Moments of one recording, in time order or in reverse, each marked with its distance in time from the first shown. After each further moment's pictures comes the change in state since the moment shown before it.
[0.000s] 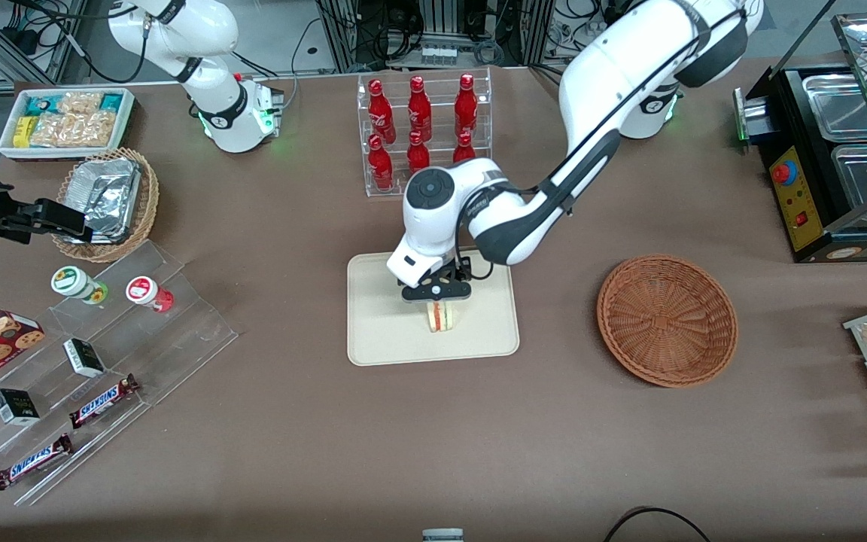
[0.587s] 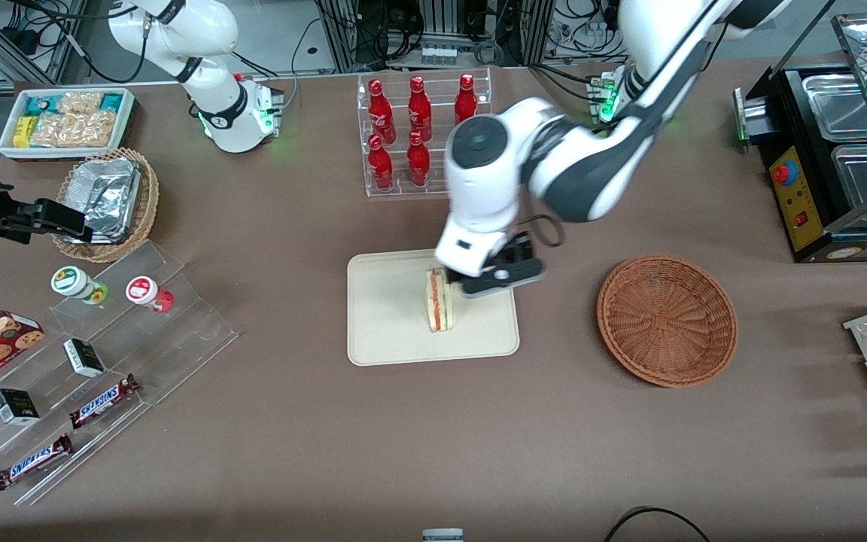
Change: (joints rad) arm 0.154 -0.277 0.006 0.006 -0.128 -0.308 0.058
